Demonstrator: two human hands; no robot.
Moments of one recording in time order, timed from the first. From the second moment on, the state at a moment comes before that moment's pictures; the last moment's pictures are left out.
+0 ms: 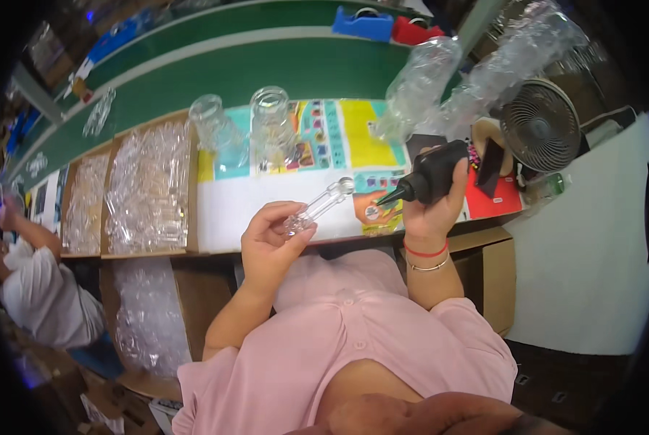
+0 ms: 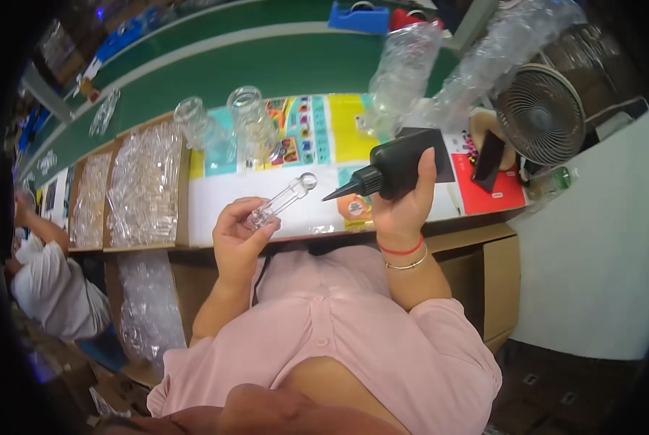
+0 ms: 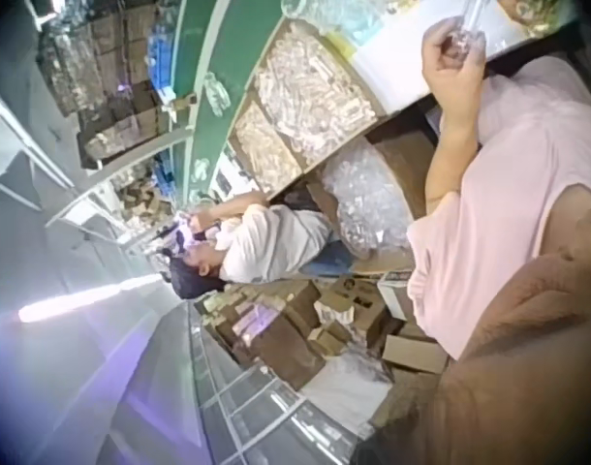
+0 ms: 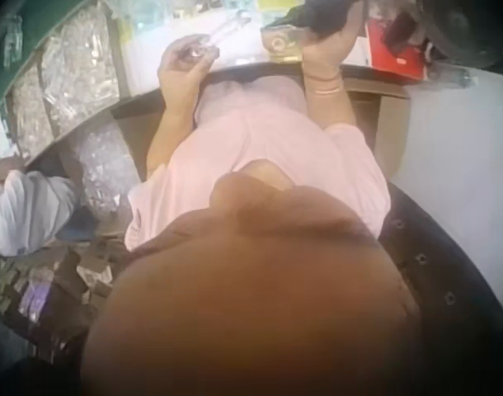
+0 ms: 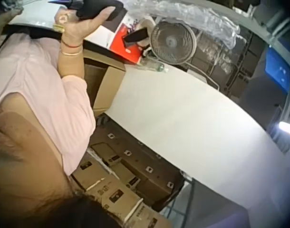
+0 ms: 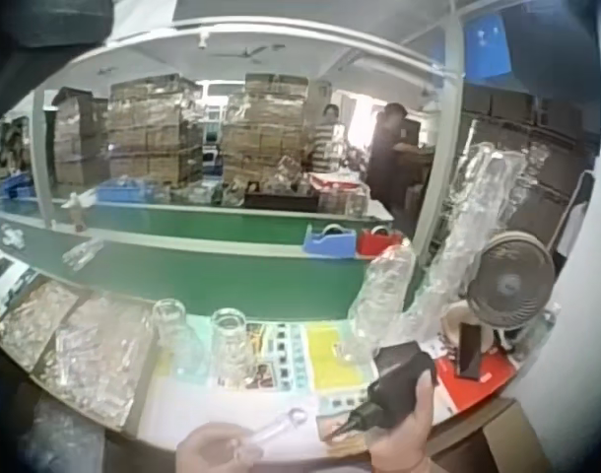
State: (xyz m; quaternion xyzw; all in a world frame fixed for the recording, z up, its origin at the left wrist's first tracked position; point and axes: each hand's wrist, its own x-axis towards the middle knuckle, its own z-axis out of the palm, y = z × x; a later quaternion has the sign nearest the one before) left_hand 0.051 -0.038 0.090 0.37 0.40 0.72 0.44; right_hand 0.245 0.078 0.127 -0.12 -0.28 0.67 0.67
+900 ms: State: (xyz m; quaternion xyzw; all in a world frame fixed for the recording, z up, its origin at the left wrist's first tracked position) left_hand 0.045 -0.053 0.074 0.46 0.36 0.70 0.40; right_hand 0.225 0.036 0.140 -0.14 -0.74 0.36 0.55
